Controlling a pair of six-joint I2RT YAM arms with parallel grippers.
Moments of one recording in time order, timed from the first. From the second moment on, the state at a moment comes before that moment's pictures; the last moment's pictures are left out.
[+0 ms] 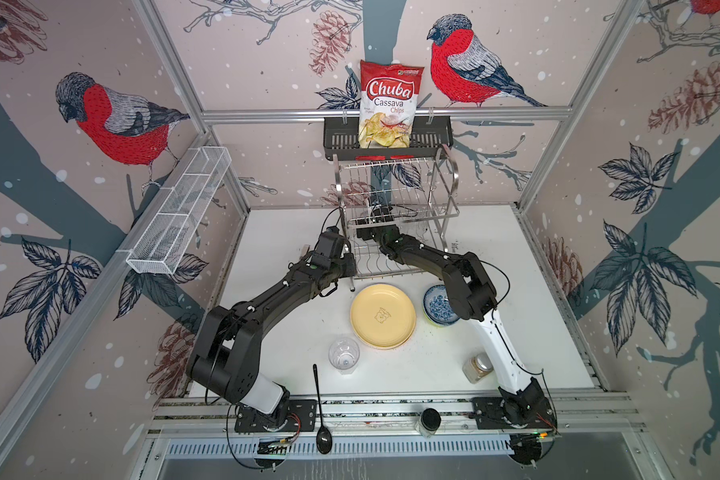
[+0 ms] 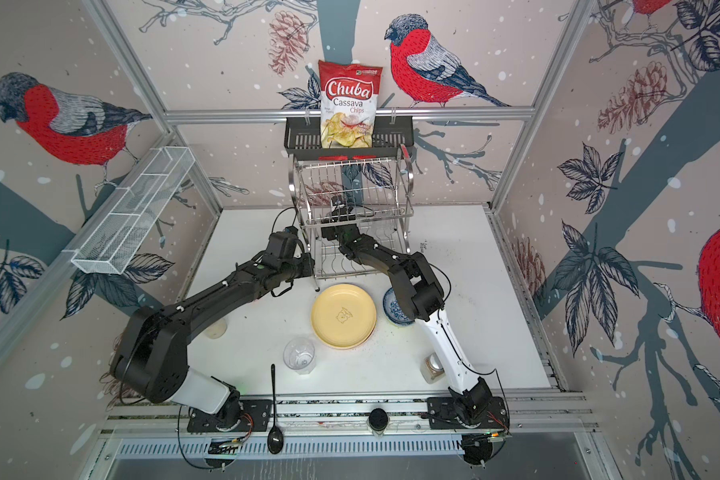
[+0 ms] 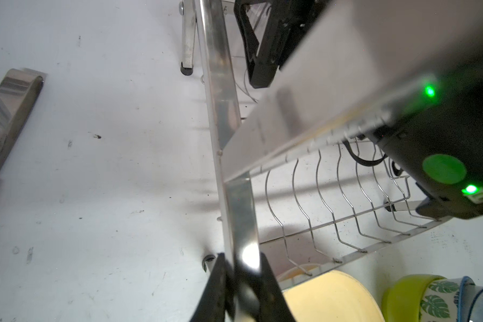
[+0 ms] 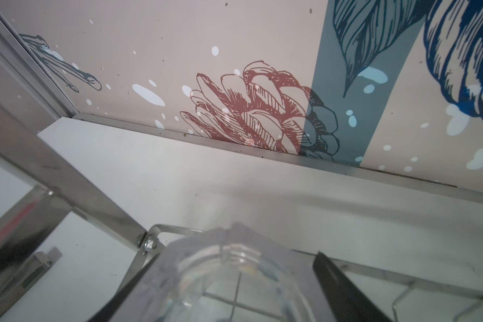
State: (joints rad) left arm -0.44 1.52 1.01 -0.24 0.03 -0.50; right arm 0.69 2.47 1.97 0.14 0.19 0.15
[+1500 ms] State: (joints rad) left arm -0.45 1.50 0.96 -0.20 -0.03 -0.52; right arm 0.68 1.68 0.96 0.56 -0.15 0.77
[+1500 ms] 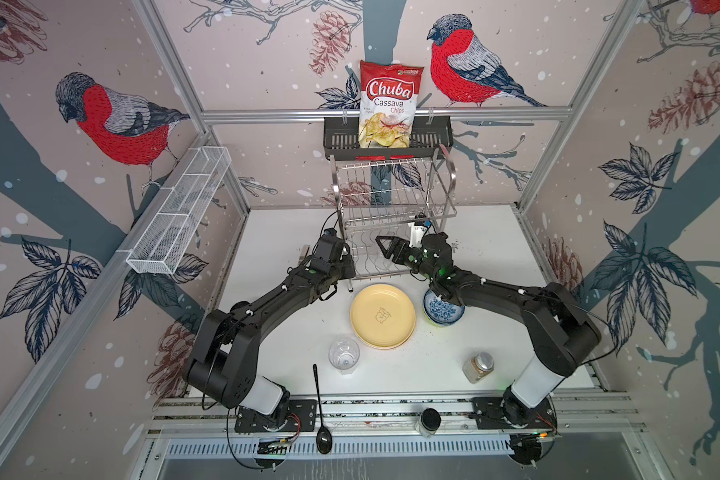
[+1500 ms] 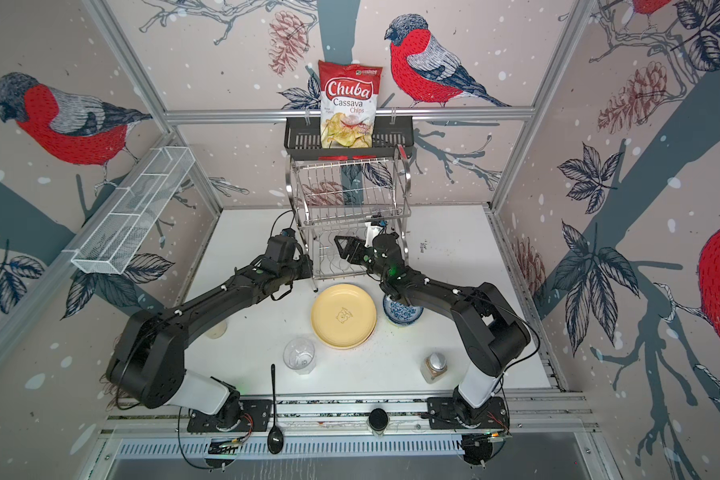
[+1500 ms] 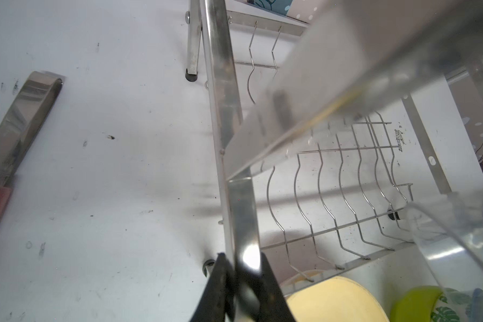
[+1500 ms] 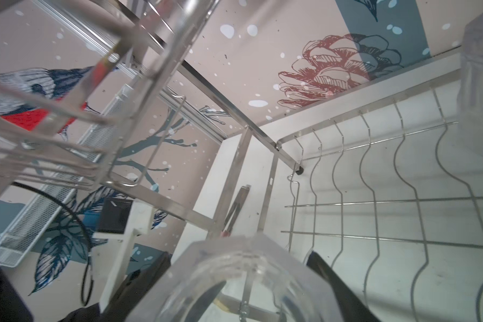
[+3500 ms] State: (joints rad) left arm -1.00 1.21 0.94 -0.05 -0.05 -0.61; right arm 0.74 1.22 0.49 0.85 -0.21 1.38
